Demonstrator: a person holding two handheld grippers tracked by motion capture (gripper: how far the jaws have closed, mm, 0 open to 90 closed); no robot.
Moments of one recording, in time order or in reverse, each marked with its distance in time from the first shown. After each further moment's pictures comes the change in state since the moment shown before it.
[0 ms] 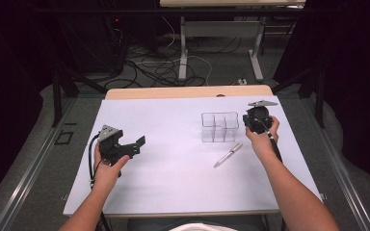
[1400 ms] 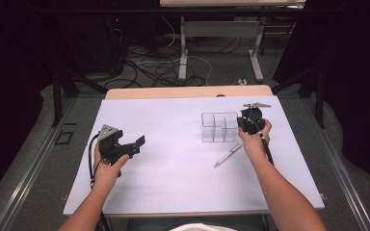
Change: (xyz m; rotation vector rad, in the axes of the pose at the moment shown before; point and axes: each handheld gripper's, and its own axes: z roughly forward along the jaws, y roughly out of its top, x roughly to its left) left arm 0.002 0.000 0.002 0.010 -0.001 -0.008; right arm 0.013 -0.006 0.016 0.020 -0.008 0.123
